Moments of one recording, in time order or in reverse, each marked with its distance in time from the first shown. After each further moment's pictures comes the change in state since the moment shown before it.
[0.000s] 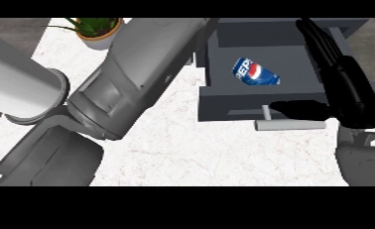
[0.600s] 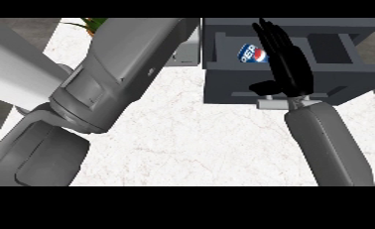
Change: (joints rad) left arm 0.035 0.052 0.025 -0.037 -0.021 -0.049 0.028; right arm -0.199 0.095 0.070 0.527 0.261 -0.242 -0.119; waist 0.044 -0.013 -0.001
